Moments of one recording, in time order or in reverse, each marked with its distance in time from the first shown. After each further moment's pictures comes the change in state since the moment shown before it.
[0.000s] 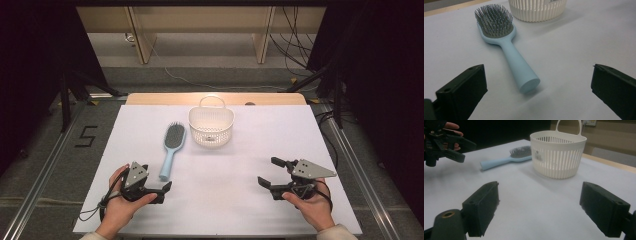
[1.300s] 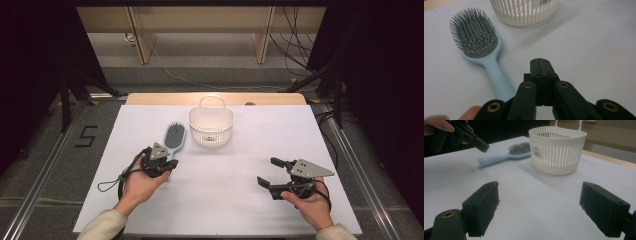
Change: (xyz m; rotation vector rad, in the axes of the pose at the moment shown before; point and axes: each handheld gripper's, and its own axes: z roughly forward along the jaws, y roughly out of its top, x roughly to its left) left arm -0.012 0.060 0.047 0.225 -0.035 0.054; right arm -0.002 -0.003 0.004 0.019 -0.005 0.006
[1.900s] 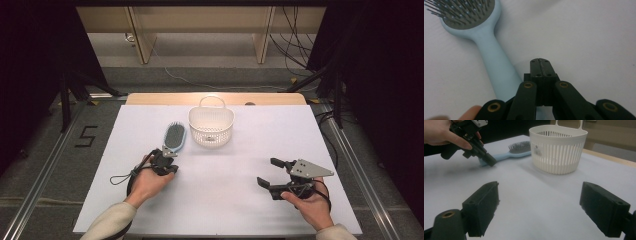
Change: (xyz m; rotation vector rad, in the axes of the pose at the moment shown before) left arm 0.010 -0.014 0.037 0.170 0.033 -0.009; right arm 0.000 -0.001 0.000 0.011 0.002 -0.002
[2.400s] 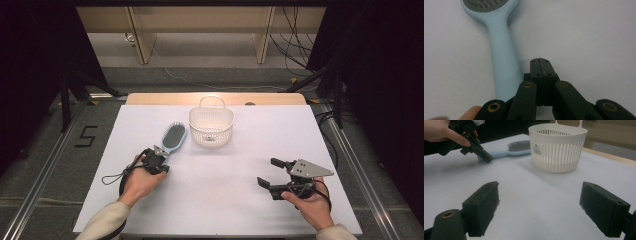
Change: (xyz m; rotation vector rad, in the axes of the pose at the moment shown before) left arm 0.020 -0.010 -0.009 0.046 0.047 -0.047; right arm -0.001 -0.001 0.000 0.007 0.002 0.005
